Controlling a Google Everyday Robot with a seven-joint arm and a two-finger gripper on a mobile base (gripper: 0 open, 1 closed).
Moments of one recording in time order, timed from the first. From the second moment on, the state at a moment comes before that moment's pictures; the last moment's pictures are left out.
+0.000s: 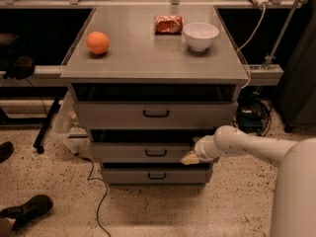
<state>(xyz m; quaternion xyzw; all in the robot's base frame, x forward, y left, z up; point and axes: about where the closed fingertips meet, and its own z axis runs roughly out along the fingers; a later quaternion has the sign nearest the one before) 0.651 -0.152 0.442 -0.48 0.82 0.10 0.29</state>
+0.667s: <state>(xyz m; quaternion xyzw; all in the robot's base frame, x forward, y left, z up) 0.642 -0.160 0.449 -0.48 0.82 0.10 0.28</state>
